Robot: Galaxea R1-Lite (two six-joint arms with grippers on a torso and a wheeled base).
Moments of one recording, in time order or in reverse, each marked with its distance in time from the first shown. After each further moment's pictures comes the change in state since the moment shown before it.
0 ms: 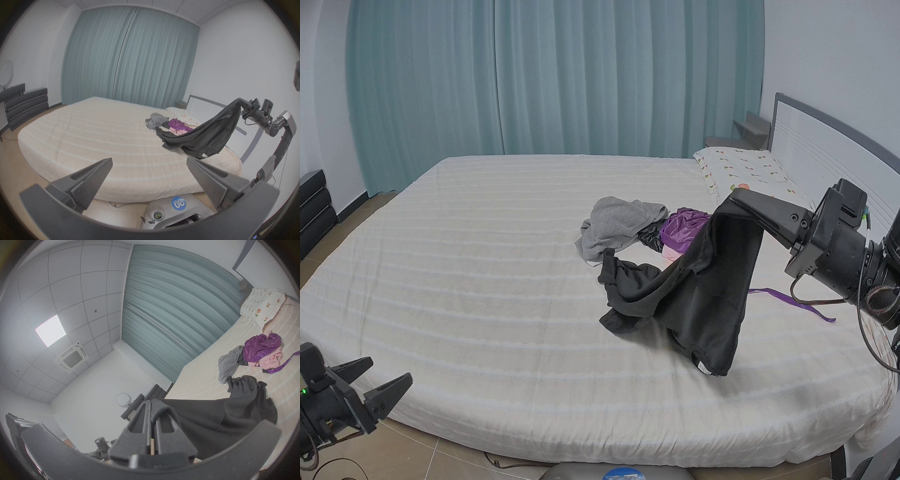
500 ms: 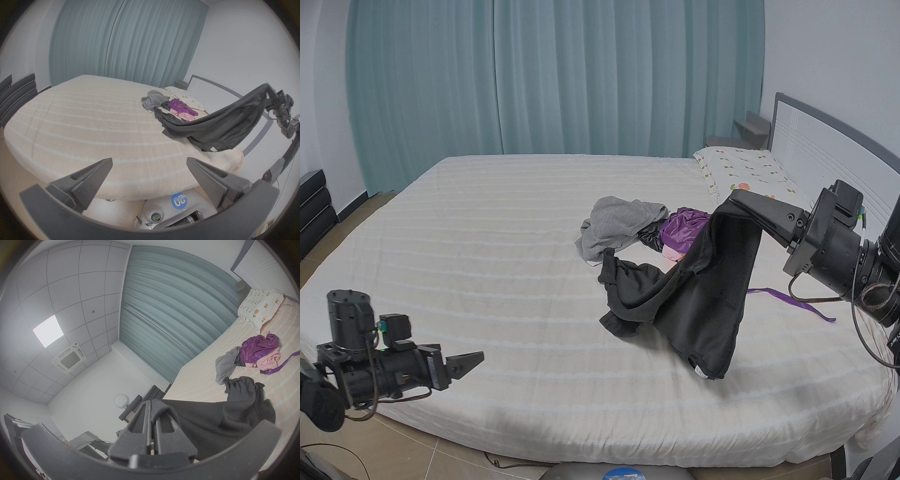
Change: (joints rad) left arm -0.131 0.716 -0.036 -0.474 0.028 -0.031; right arm -0.023 0.020 -0.003 -0.006 0.000 0.001
